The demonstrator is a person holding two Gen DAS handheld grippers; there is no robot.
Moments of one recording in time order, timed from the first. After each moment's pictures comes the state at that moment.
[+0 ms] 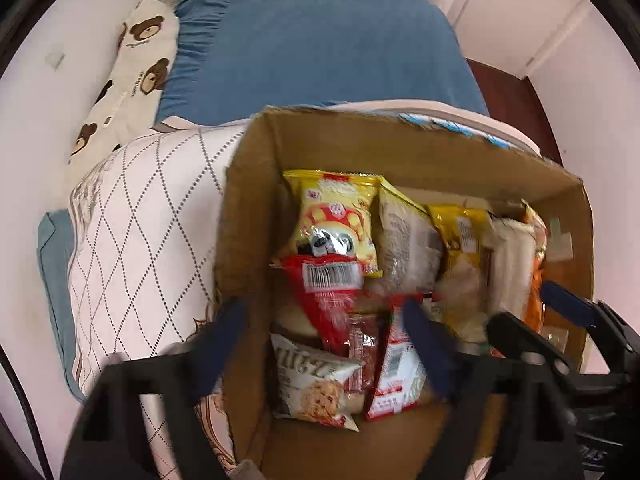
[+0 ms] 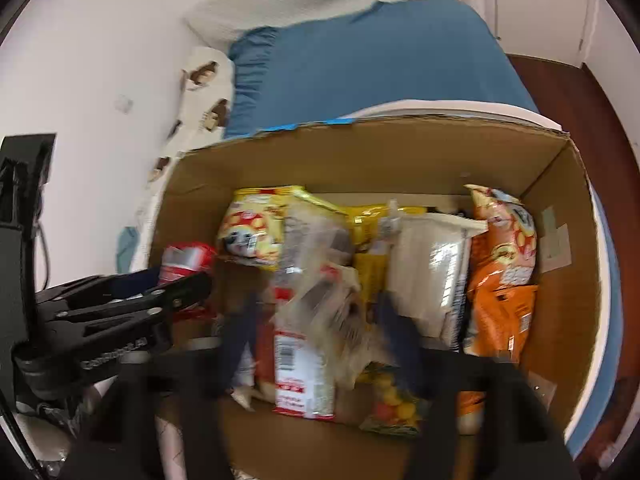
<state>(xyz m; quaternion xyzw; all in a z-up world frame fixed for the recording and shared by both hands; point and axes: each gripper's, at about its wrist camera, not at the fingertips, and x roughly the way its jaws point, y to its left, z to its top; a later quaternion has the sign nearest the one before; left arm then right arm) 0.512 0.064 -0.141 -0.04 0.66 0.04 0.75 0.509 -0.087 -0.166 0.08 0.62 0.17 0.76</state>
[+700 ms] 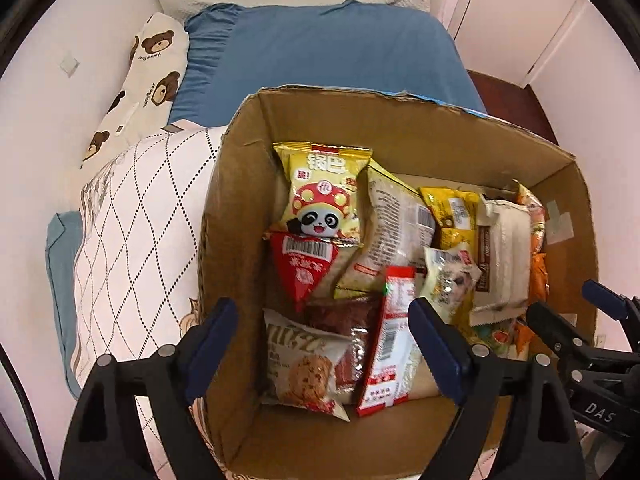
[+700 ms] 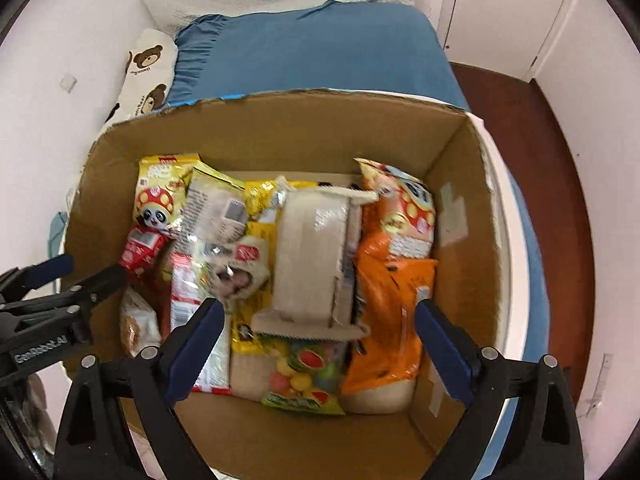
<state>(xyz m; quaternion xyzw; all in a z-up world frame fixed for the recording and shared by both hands) 0.473 0.041 -0.135 -0.02 0.63 0.05 0.77 0.476 -0.128 -0.163 -0.01 0.62 0.07 0.78</state>
